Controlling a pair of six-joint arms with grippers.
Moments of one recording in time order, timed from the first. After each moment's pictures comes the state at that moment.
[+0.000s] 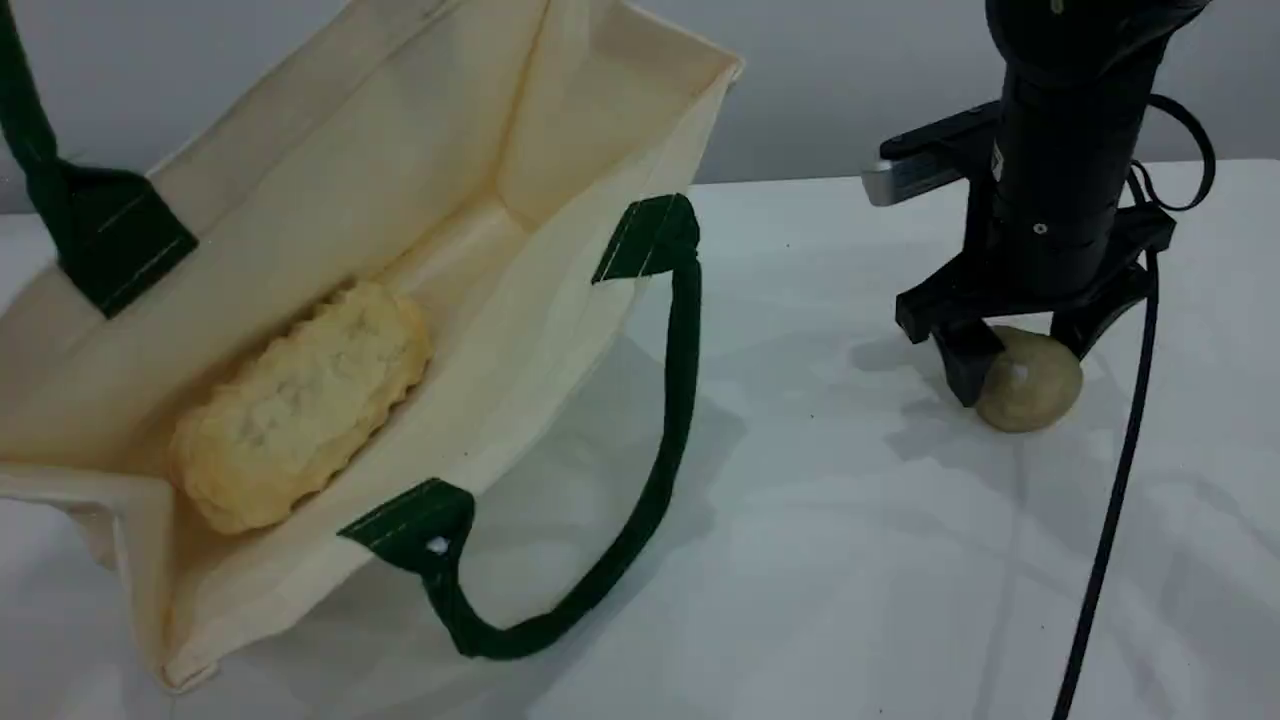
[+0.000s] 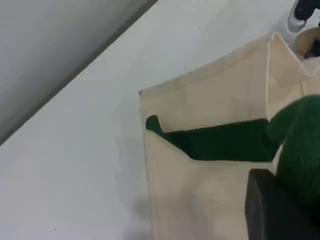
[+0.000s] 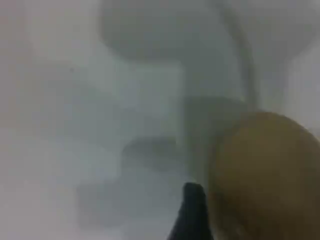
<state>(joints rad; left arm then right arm) -0.16 1.56 -1.77 -0.37 1.22 0.67 0.33 2.22 -1.37 -0.26 0.67 0.23</state>
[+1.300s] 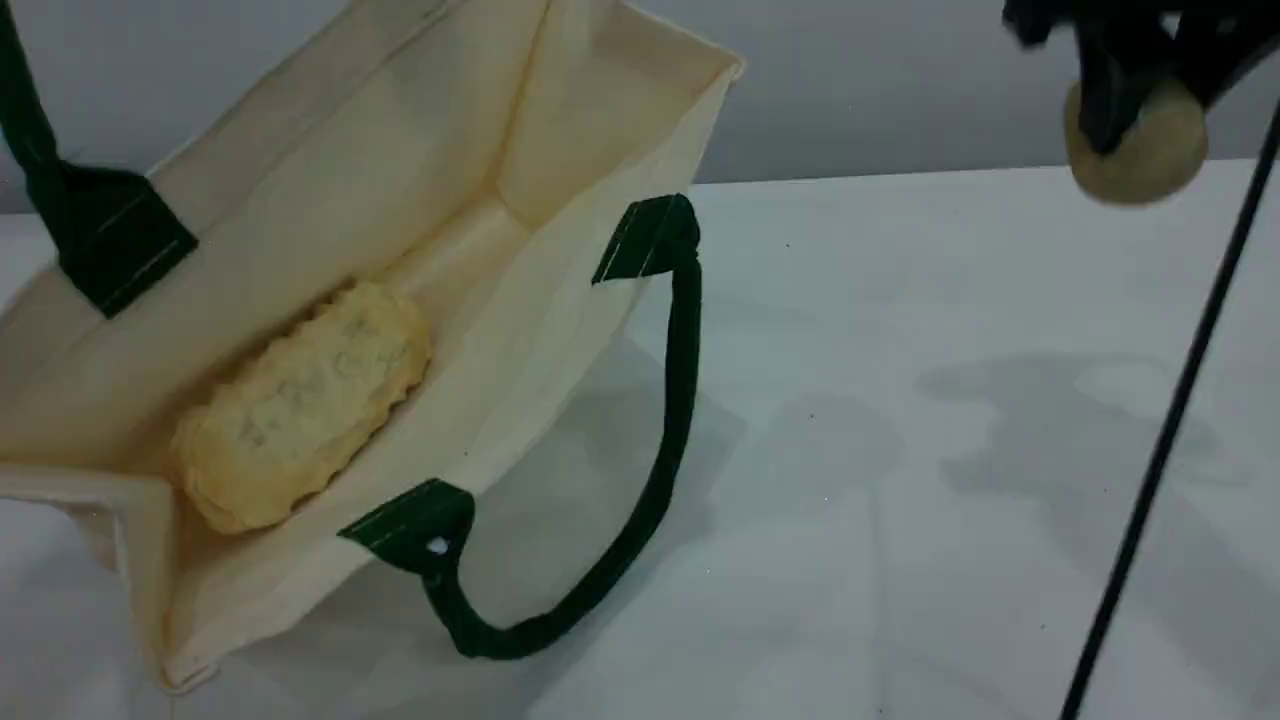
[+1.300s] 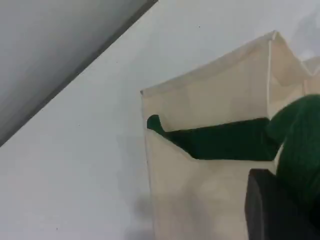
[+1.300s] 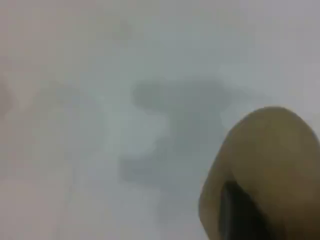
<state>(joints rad) -0.16 1.56 -1.77 -0.36 1.22 0.67 0.33 1.70 -1.23 -0.19 0.85 0.24</state>
